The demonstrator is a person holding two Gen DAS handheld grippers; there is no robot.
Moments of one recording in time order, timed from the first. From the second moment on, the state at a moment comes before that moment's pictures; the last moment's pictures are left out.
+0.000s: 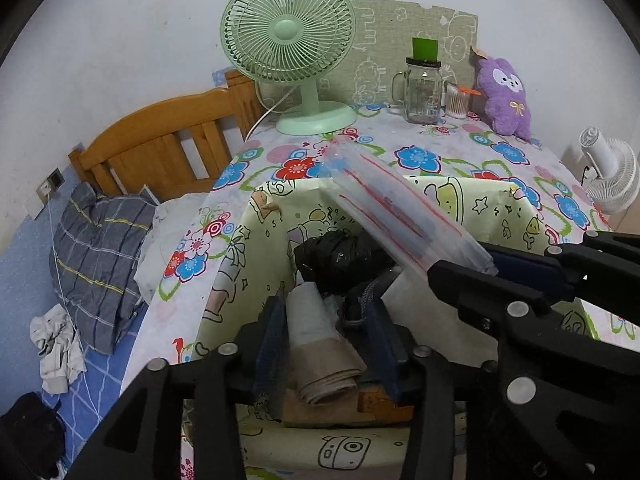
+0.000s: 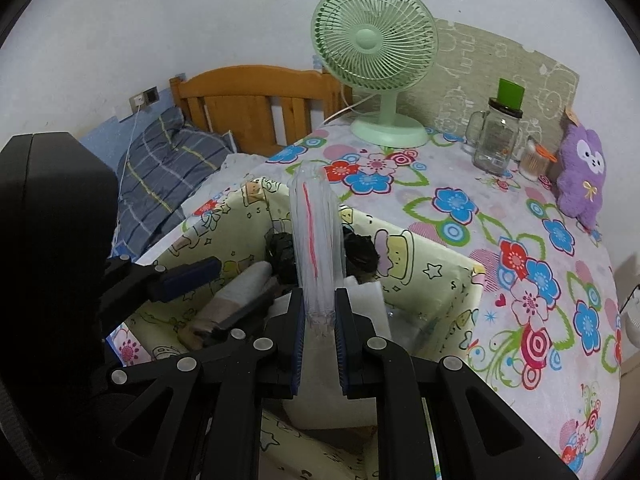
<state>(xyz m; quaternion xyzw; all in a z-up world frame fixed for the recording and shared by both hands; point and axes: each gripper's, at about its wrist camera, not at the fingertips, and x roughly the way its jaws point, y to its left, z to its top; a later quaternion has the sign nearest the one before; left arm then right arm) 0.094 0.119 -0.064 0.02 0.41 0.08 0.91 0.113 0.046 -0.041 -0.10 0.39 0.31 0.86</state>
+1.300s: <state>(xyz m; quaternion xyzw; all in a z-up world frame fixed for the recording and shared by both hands) 0.083 0.096 -0.027 -0.03 0.37 0.06 0.93 0.109 -0.014 -0.009 -0.05 0.36 0.23 0.90</state>
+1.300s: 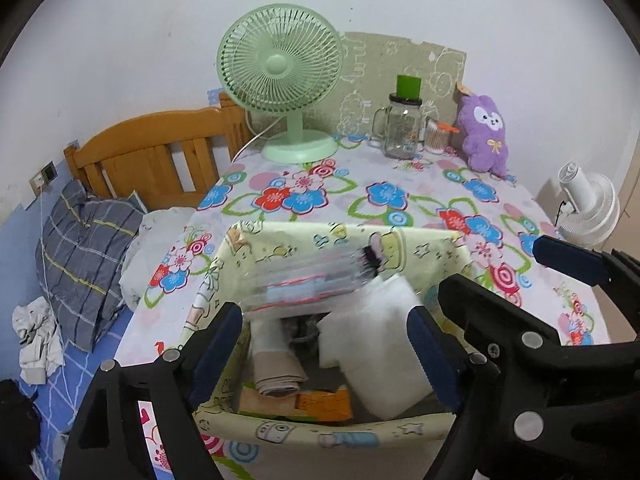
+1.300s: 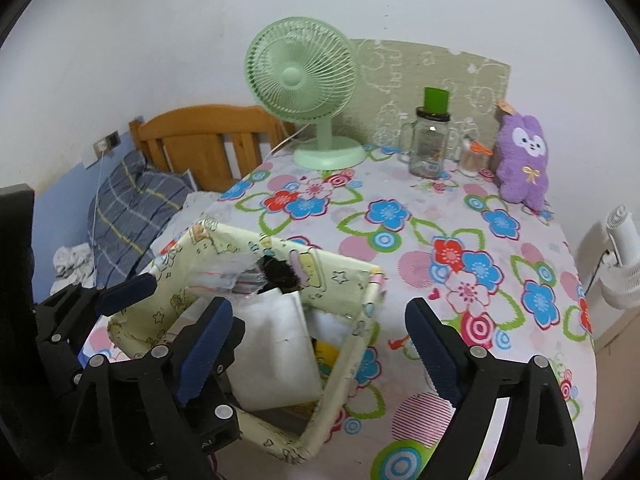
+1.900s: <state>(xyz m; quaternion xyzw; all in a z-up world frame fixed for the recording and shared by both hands) 0.062 0.044 0.015 0.00 0.32 0.03 0.95 0.082 -0.072 0.029 -0.01 0.31 0.18 0.93</state>
